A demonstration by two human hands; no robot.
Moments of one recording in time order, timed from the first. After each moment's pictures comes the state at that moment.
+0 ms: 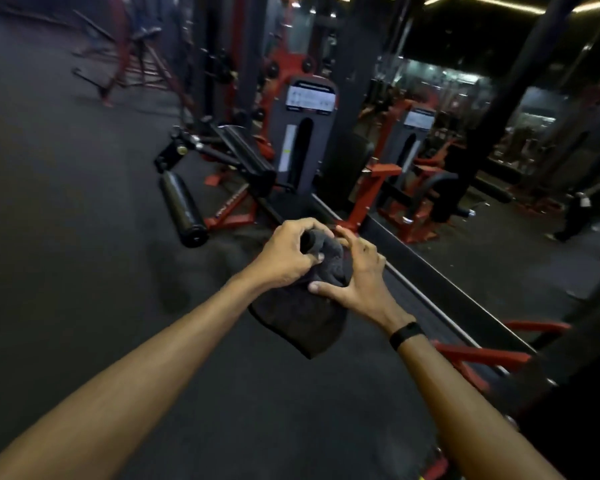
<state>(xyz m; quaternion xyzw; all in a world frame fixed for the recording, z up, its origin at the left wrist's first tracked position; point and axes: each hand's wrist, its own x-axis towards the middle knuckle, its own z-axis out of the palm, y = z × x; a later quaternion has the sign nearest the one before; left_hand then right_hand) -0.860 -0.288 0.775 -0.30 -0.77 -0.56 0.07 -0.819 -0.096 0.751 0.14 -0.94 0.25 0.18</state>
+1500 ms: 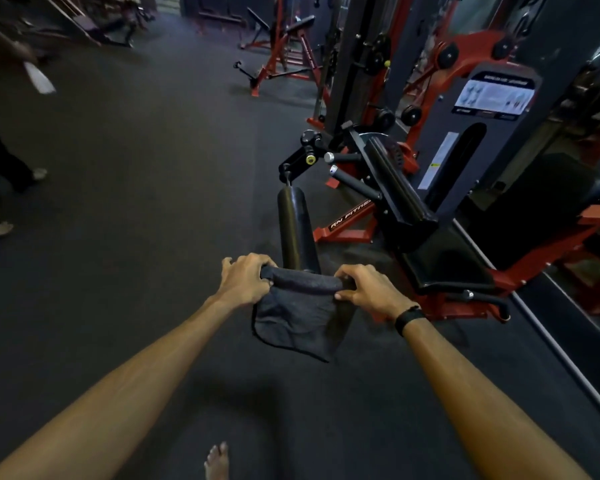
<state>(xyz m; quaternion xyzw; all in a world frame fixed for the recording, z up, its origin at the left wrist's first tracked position) -1.211 -0.549 0.636 0.09 -0.95 -0.29 0.03 -1.279 -0.298 0.666 0.26 -0.95 0.14 -0.10</state>
